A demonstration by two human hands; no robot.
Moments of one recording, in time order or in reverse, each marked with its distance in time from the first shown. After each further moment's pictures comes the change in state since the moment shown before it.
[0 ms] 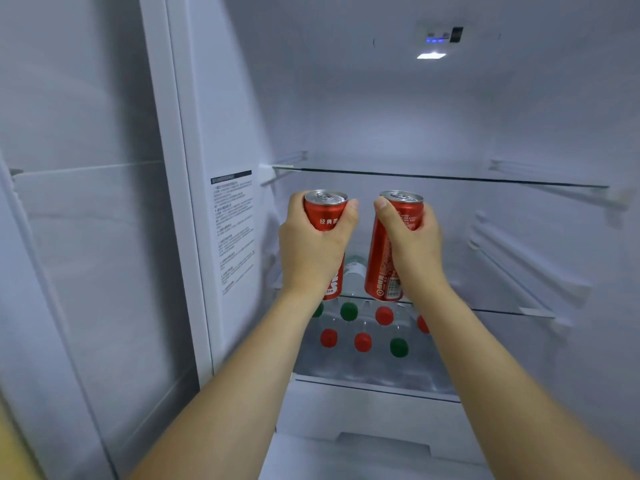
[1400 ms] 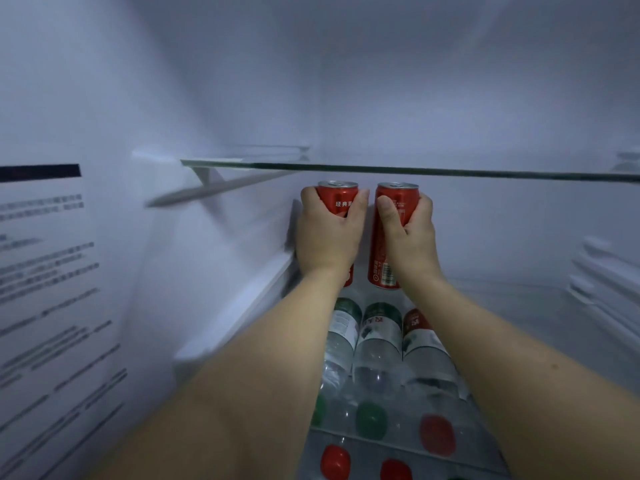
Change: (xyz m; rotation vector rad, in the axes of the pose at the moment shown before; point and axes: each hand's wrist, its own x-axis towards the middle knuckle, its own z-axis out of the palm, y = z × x) left_hand 0.141 -0.135 0.127 0.165 0.051 -0.022; right_hand 0.180 0.147 0.072 -0.073 -0.059 -0.112
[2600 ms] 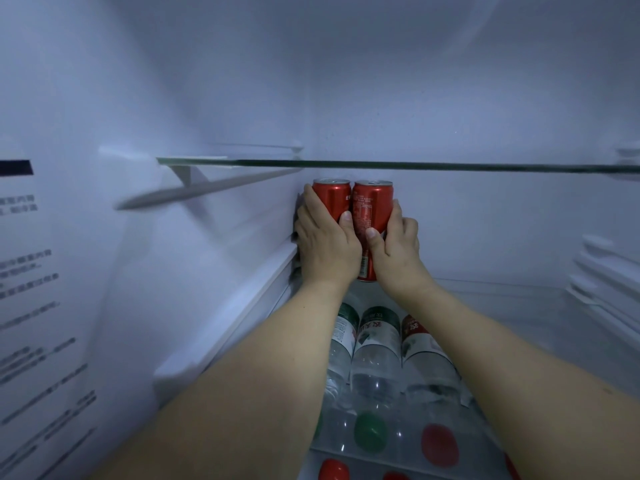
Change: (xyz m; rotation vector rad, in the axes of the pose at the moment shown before) left_hand -0.002 -0.029 0.026 0.256 -0.056 0.148; right_hand 0.001 0.027 0.006 -0.404 -0.200 -0.062
